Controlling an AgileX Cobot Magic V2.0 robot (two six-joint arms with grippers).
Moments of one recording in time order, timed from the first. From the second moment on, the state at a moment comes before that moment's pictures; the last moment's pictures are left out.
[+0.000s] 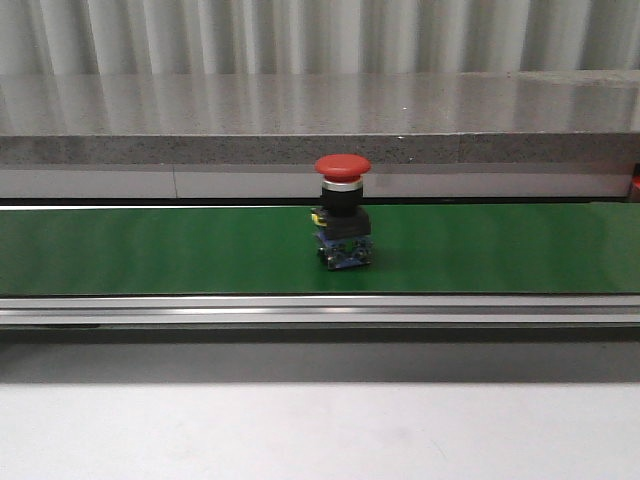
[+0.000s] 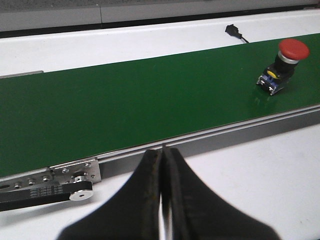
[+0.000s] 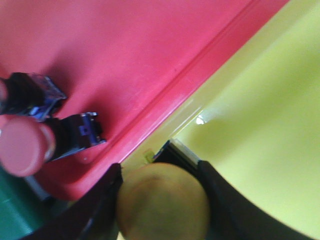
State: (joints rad) left arm -0.26 0.50 -0.56 -0.20 0.68 0.09; right arm -0.75 1.72 -1.15 0.40 0.69 -0.06
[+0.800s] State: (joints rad) left arm -0.26 0.50 -0.56 -0.20 0.68 0.09; right arm -0.75 1.73 -1.15 0.43 0.61 -0.06
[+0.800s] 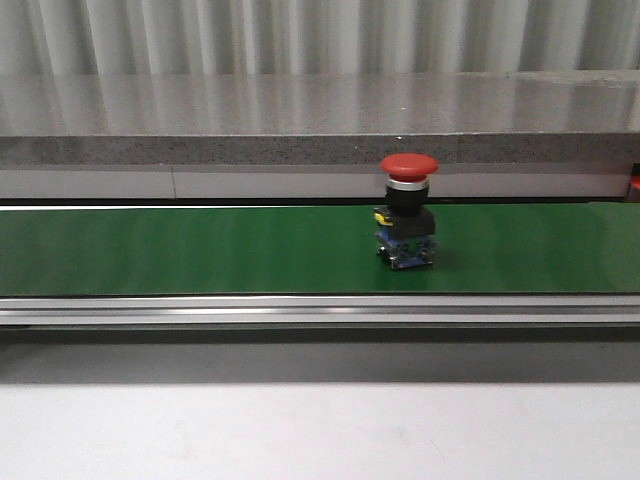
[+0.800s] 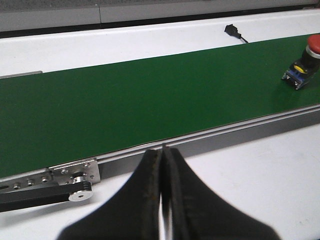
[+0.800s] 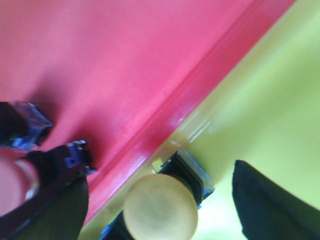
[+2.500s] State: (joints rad) left arm -0.26 0.50 -0.56 -0.20 0.68 0.09; right arm 0.06 1.51 -1.15 0.41 0.97 -0.43
